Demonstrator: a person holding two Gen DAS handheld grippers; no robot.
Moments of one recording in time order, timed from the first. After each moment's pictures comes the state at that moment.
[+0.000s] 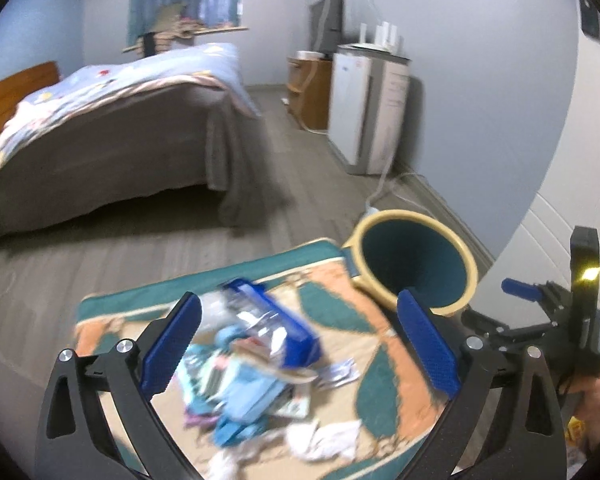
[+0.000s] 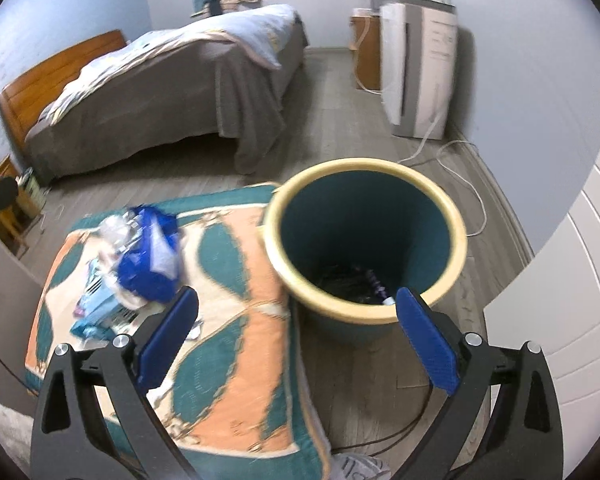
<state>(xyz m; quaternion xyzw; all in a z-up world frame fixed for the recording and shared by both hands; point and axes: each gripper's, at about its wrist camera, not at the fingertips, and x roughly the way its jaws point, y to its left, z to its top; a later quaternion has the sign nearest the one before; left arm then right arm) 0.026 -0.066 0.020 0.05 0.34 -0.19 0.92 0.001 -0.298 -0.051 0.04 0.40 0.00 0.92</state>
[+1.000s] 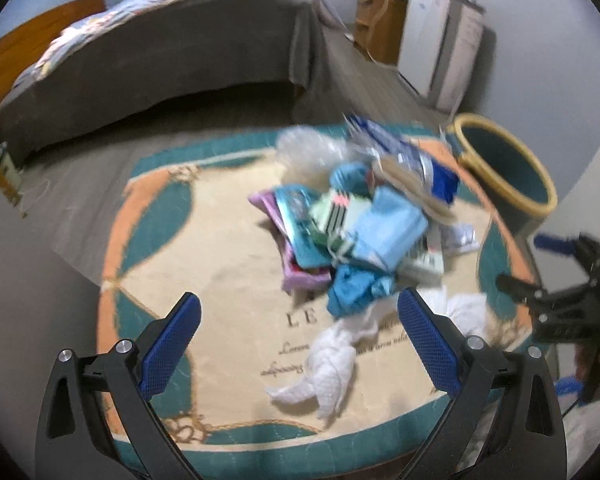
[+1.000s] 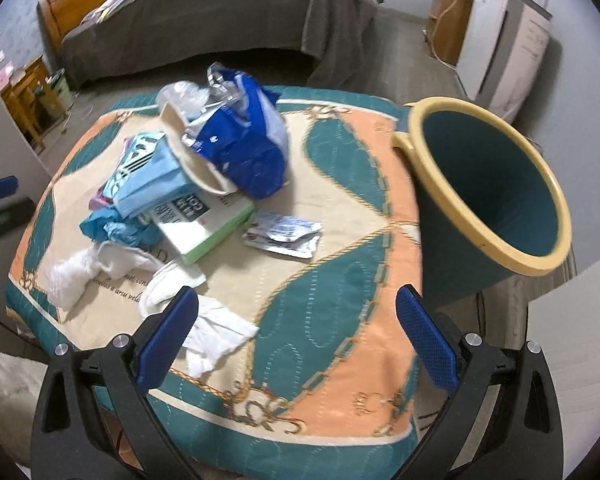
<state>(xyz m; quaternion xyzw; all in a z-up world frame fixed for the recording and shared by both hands) -0.007 0.043 -0.108 0.06 0.45 -0.10 0.88 0.002 -0.173 -0.141 -0.06 0.48 0.08 0.87</state>
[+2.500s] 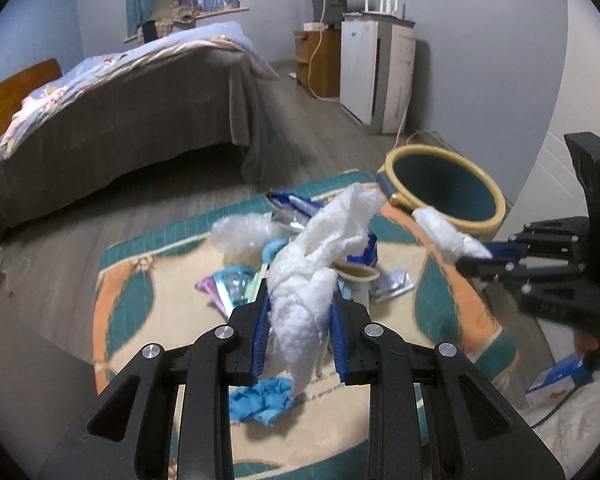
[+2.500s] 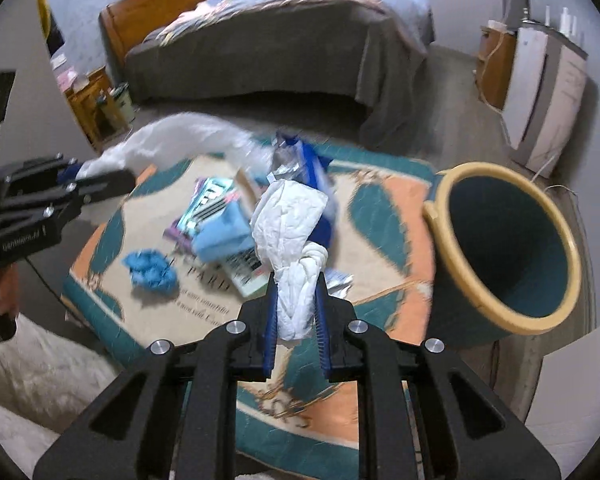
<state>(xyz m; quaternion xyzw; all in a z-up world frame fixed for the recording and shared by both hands) -0.014 -0.010 -0.047 0.10 0.37 -0.18 0.91 -0.010 -0.193 -0.074 -0.04 0.42 0.19 0.89</state>
